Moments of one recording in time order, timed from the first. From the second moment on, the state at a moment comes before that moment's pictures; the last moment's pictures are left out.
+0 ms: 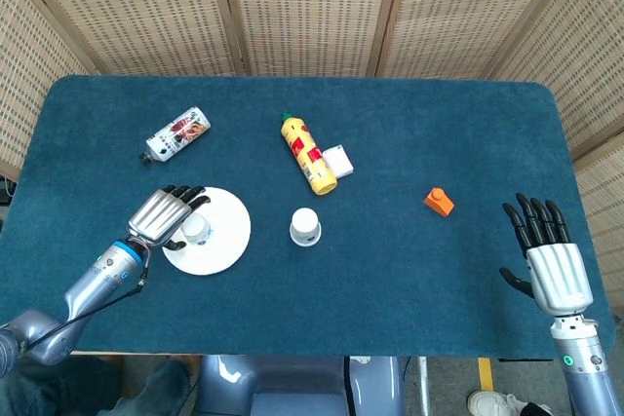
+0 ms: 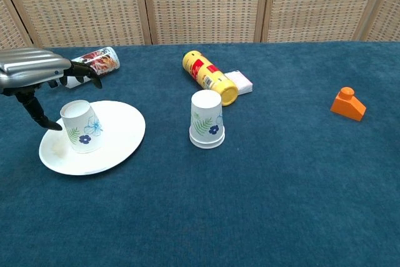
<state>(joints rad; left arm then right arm) -0.67 -1.34 -0.10 -1.38 1.45 0.88 0.21 0.26 -1.24 -0.02 -1.46 -1.51 1.63 -0.08</state>
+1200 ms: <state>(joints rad) -0.68 -1.33 -0.10 -1.43 1.46 0.98 0.14 0.21 -1.24 0.06 -1.47 -1.57 1.61 -0.06</state>
